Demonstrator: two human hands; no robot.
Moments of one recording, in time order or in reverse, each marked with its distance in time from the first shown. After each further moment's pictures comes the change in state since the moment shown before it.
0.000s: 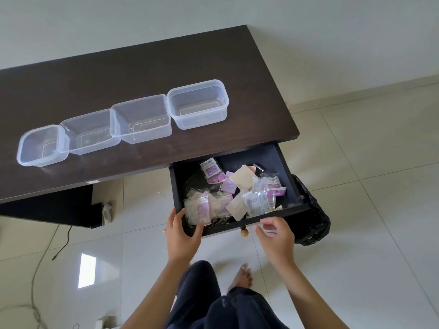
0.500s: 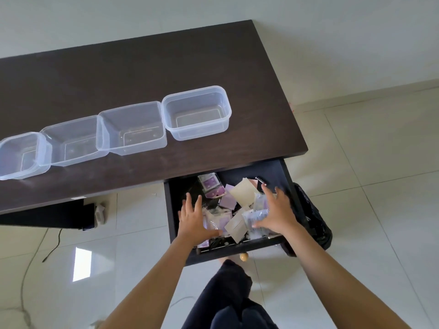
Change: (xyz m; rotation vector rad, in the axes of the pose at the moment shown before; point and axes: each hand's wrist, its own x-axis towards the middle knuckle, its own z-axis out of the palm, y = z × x) left_hand 0.096 0.048 0.039 0.573 -0.410 0.095; right_hand 0.150 -0.027 0.007 -0.773 -0.495 -0.007
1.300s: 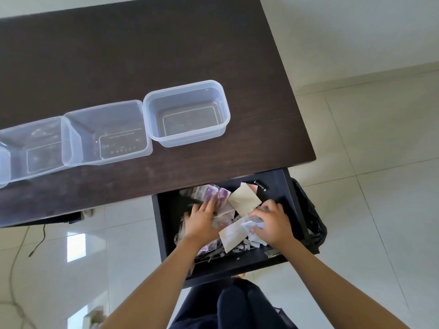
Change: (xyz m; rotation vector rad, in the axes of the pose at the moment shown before) left_hand 0.050 0.031 0.001 0.070 -0.145 0.113; right_hand 0.026 0.009 0.021 -0.109 -0.003 -0.110
